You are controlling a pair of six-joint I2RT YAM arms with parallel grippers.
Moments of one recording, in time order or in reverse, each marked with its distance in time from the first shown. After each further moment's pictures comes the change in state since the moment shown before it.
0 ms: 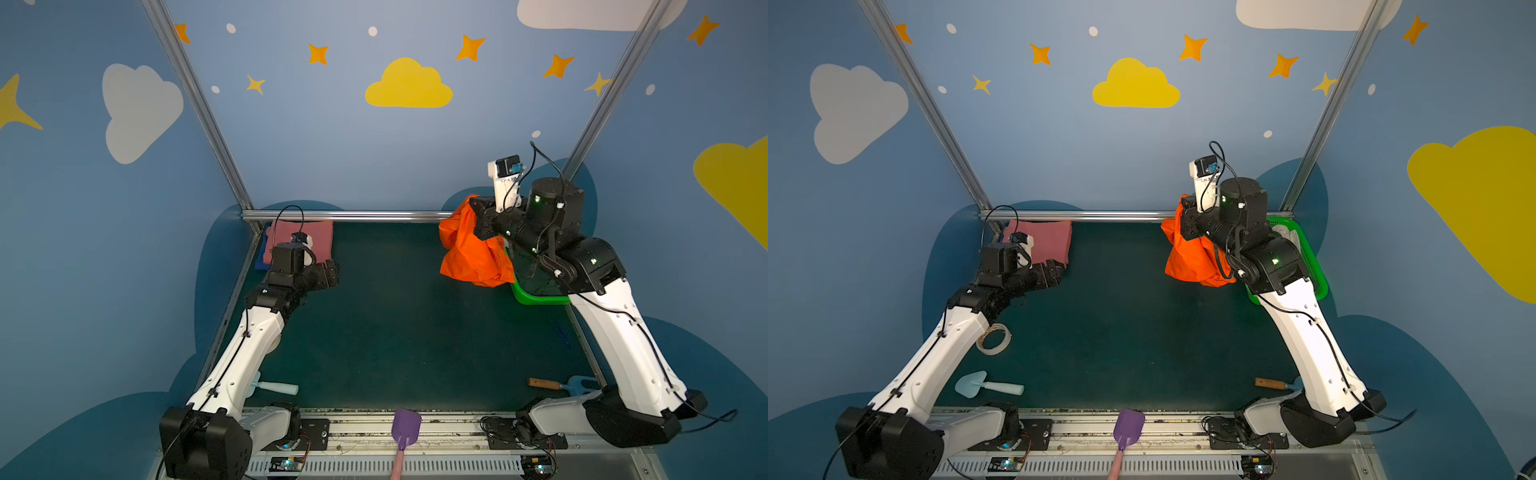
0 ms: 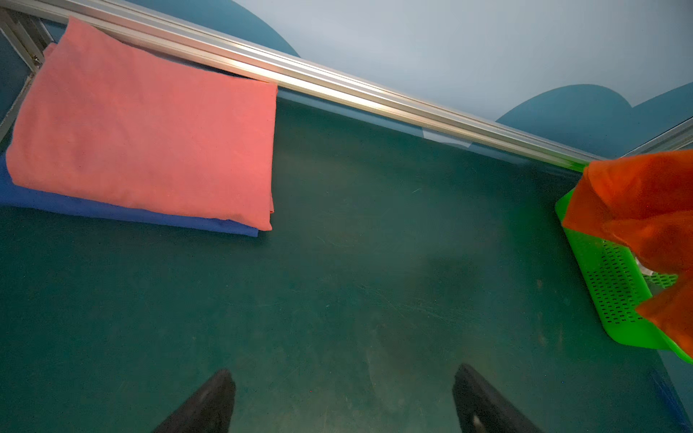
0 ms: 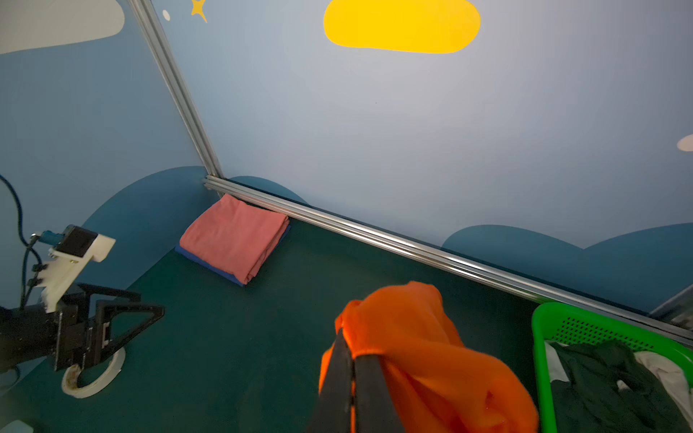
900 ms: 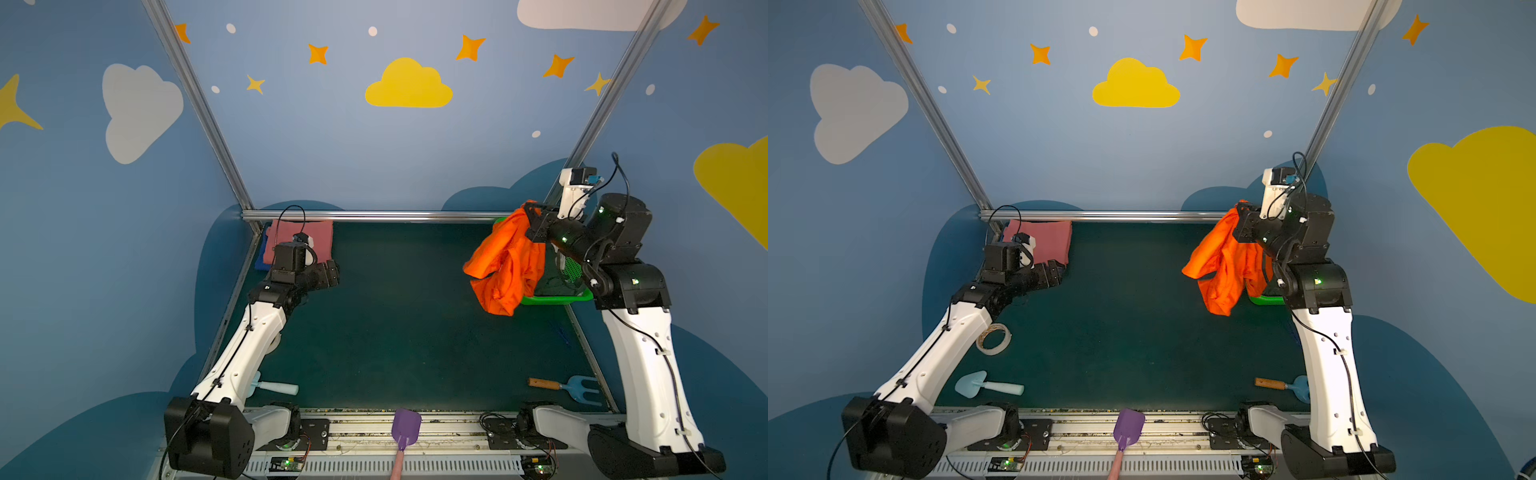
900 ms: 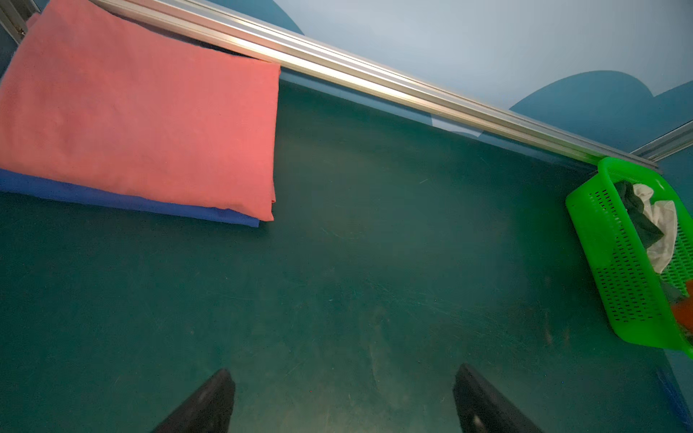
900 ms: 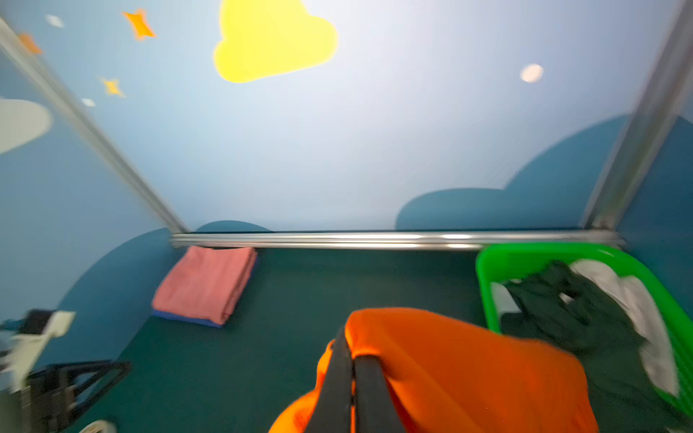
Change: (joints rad) left arm 0.006 0.035 0.006 -0.006 0.013 -0.004; right arm -0.407 -0.196 -0.201 0.088 -0.277 0.150
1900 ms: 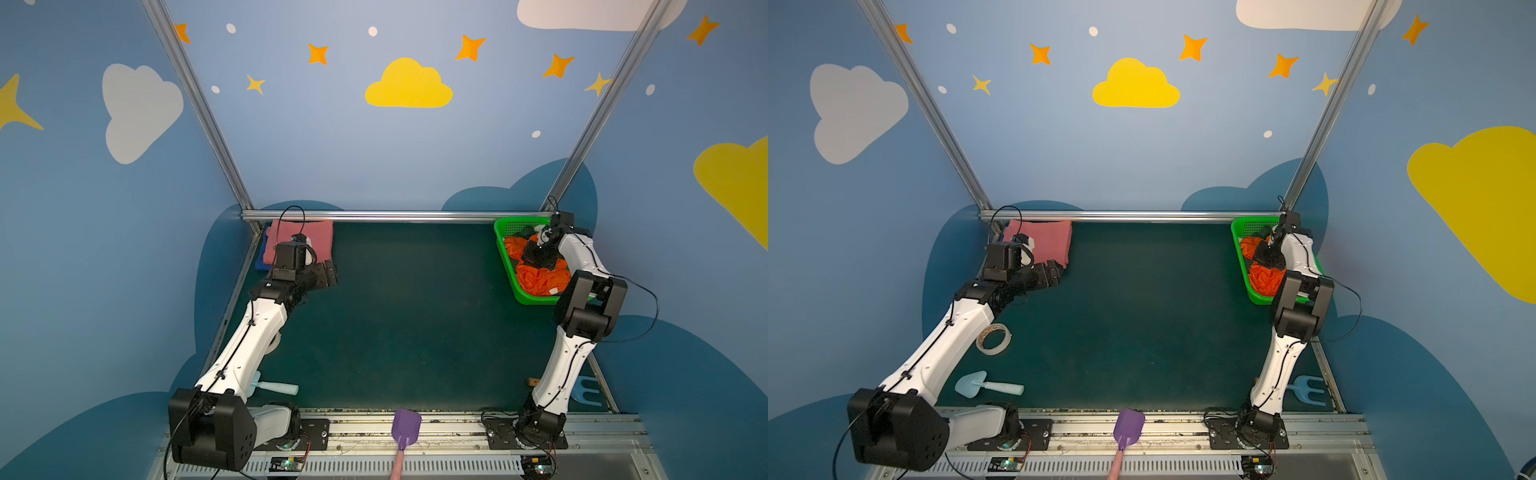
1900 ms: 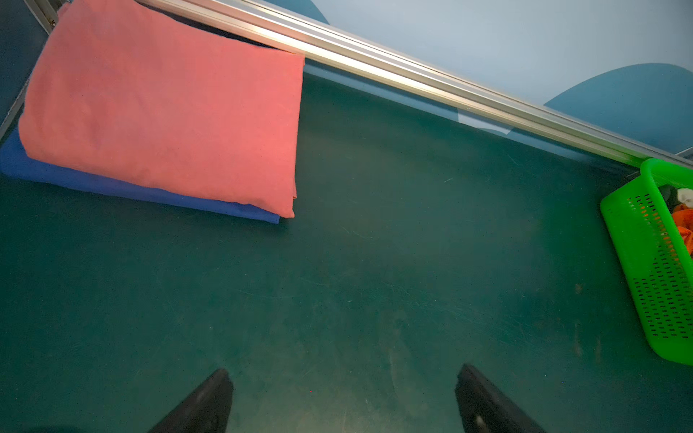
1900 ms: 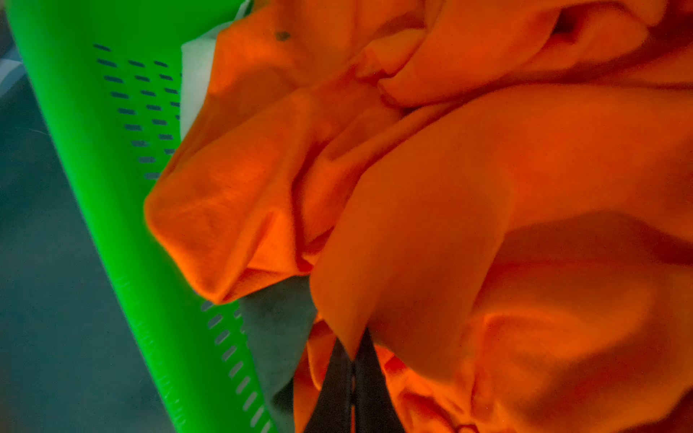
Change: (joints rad) left arm 0.015 0.038 0.001 -0.001 -0.040 0.004; right arm -0.393 0.958 0.209 -0.259 0.058 -0.016
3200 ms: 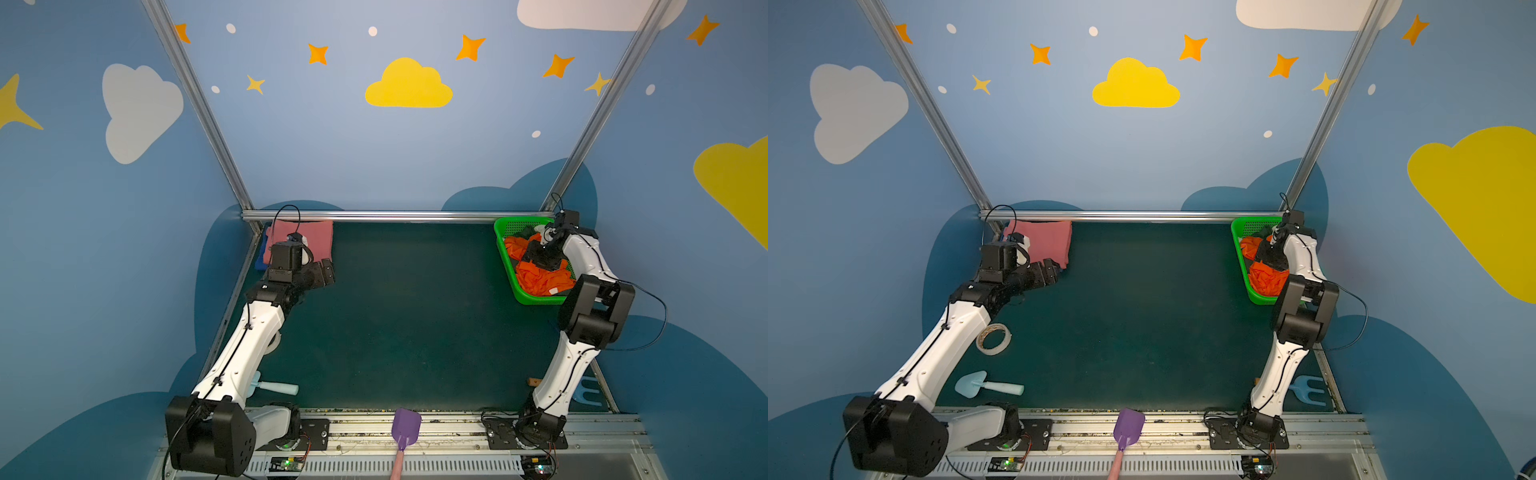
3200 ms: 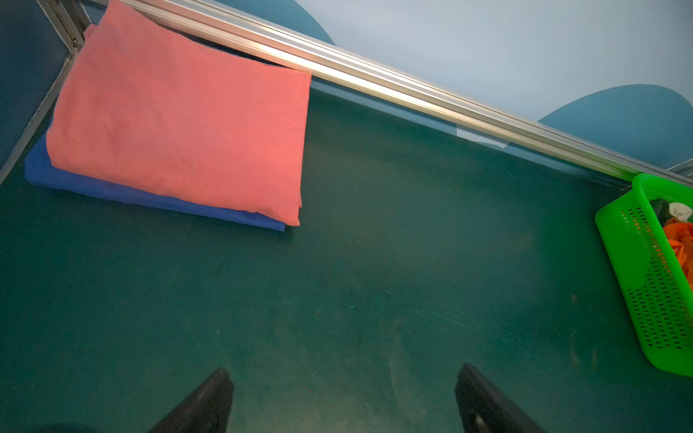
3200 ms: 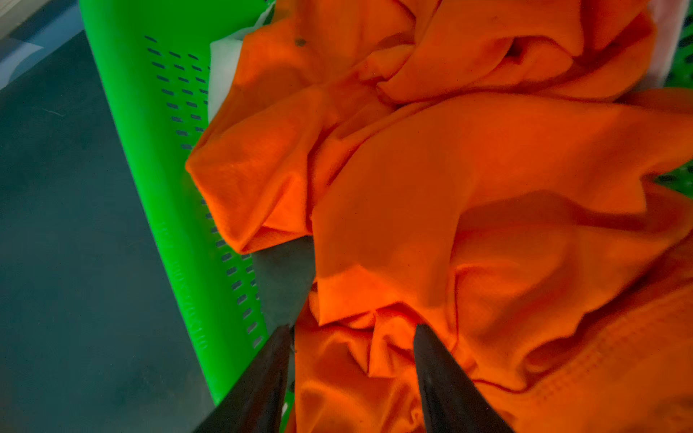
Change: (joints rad) left arm 0.014 -0.026 0.000 0.001 -0.003 -0.004; right arm -0.013 -0.045 -0.032 0.006 0.023 -0.059
